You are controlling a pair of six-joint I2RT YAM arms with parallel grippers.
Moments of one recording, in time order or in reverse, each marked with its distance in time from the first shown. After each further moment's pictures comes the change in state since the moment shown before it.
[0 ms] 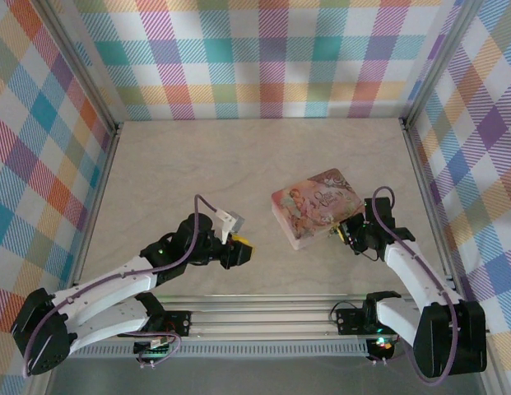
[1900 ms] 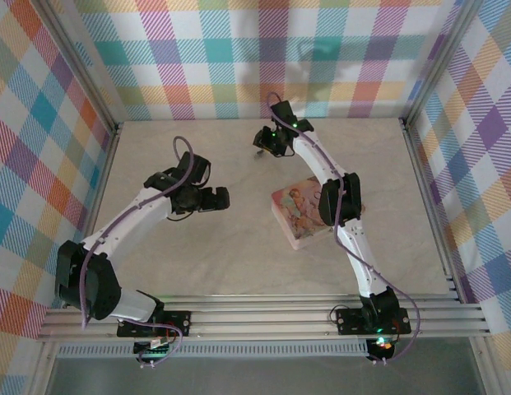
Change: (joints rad) left arm 0.391 0.479 0.634 -0.697 -0.354 -0.114; right arm 0.322 1.689 2.139 -0.338 -0.016 -0.542
